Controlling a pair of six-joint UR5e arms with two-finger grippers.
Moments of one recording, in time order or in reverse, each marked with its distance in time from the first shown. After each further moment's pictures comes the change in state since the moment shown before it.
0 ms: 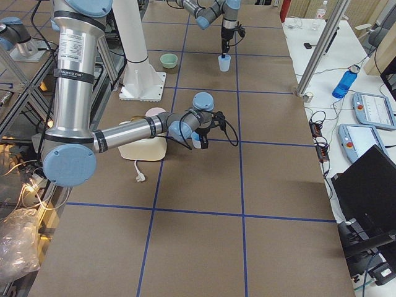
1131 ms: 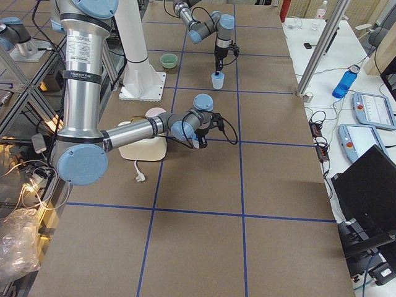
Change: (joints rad) left arm 0.136 -0.165 0.166 -0.038 0.095 -0.074; right arm -0.072 0.036 -0.040 -0.007 -0.041 -0.001
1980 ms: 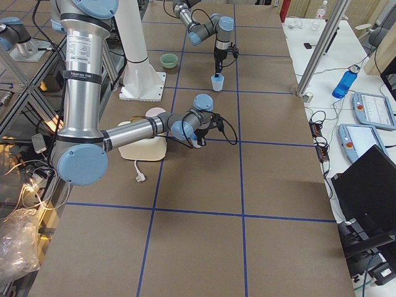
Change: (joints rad) left arm 0.006 0.002 0.013 -0.045 0.006 0.007; right arm 0.008 0.000 0.003 -0.017 0.001 -0.001
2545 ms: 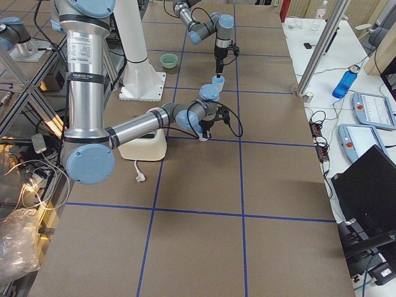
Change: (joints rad) left arm -0.015 0.013 -0.035 -0.010 0.006 0.008; right arm 0.047 0.110 0.054 -0.188 0.021 -0.001
